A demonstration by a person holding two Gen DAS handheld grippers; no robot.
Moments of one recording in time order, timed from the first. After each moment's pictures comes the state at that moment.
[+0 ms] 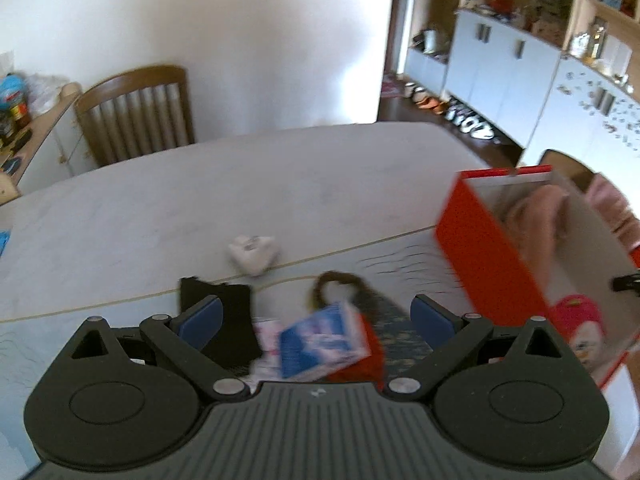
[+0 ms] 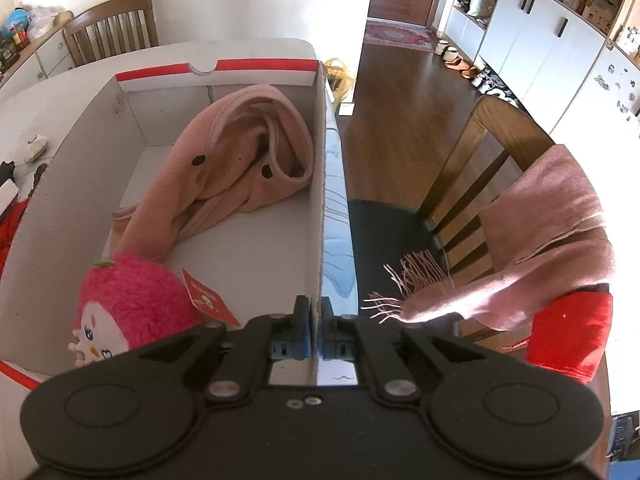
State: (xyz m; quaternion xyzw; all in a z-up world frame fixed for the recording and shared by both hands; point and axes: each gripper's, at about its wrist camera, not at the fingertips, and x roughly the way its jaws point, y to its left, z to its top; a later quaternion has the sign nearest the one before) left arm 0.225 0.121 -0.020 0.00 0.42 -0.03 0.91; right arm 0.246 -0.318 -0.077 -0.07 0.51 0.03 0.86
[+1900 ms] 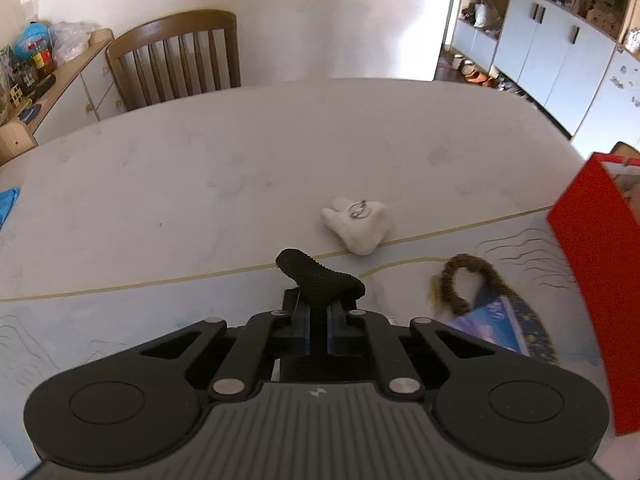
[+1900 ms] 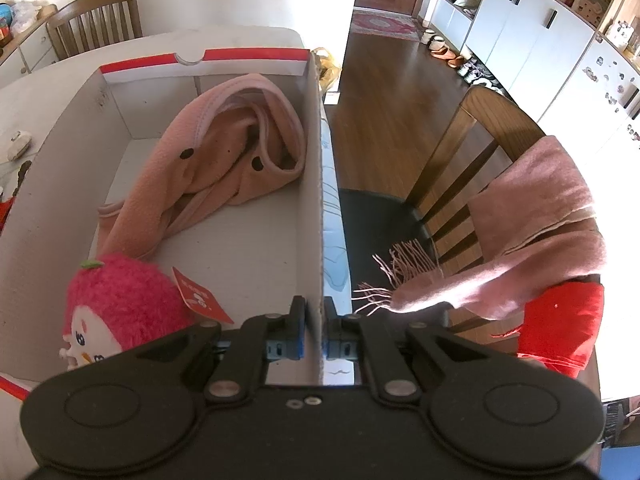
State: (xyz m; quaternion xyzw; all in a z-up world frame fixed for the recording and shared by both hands) left arm 0.269 0.196 -0.078 -0.01 0.46 0.01 0.89; right arm 0.254 -0.305 -0.082 -0.08 0.52 0.00 0.85
